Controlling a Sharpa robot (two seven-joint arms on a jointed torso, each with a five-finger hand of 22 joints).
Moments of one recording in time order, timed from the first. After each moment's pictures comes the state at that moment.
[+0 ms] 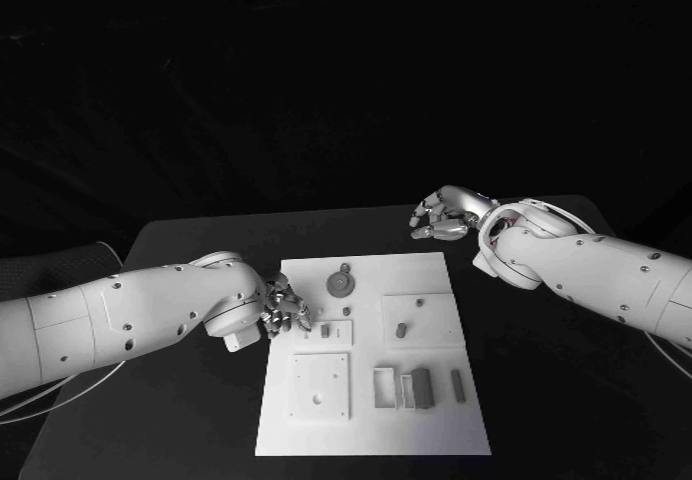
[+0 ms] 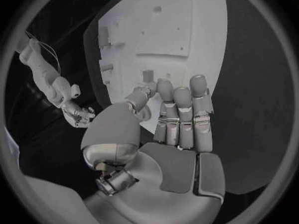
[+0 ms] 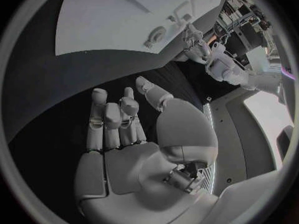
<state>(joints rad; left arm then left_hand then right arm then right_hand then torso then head) 1.30 -0.71 -0.24 1.41 -0.80 -0.04 -0.59 0.95 -0.02 0.62 -0.25 0.21 1.08 0.05 0.36 0.54 1.32 -0.07 0.83 0.54 1.18 -0.13 1.19 0.60 0.02 1.28 -0.22 0.45 1.31 1.24 -0.68 0.00 1.19 -1.27 -0.27 0.00 1.07 -0.11 0.59 -0.27 0.13 0.94 0.12 0.31 0.48 1.15 0.02 1.17 1.05 1.09 -0.08 1.54 0.89 0.26 0.99 0.05 0.91 1.31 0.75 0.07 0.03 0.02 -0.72</state>
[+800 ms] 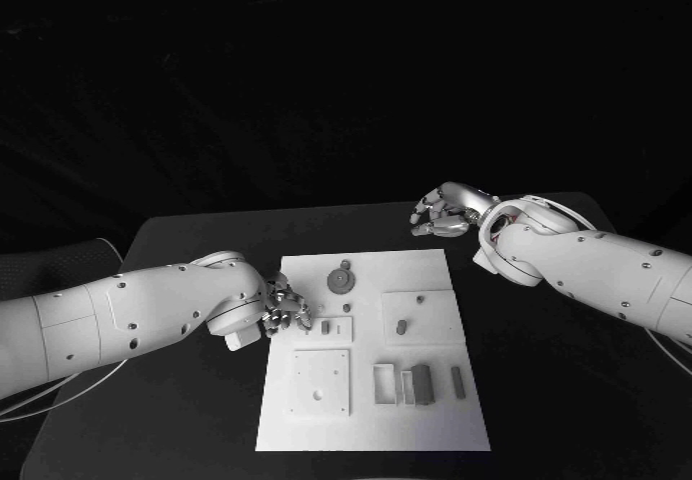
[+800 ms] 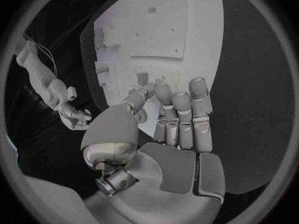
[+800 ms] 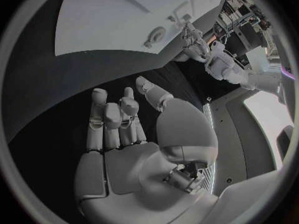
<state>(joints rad) 1.29 -0.70 -0.24 1.40 -0.81 -0.03 -0.61 0.88 0.01 0.61 -0.26 0.32 1.09 0.04 0.36 0.54 1.33 -0.10 0.92 0.57 1.18 -0.15 1.28 0.60 0.02 1.28 -0.24 0.56 1.31 1.24 -0.68 0.00 1.19 -1.27 -0.27 0.00 1.07 -0.11 0.59 -0.27 0.13 0.94 0.12 0.31 0.48 1.15 0.02 1.17 1.05 1.09 -0.08 1.54 0.89 0.26 0.99 0.05 0.91 1.31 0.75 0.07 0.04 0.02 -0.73</state>
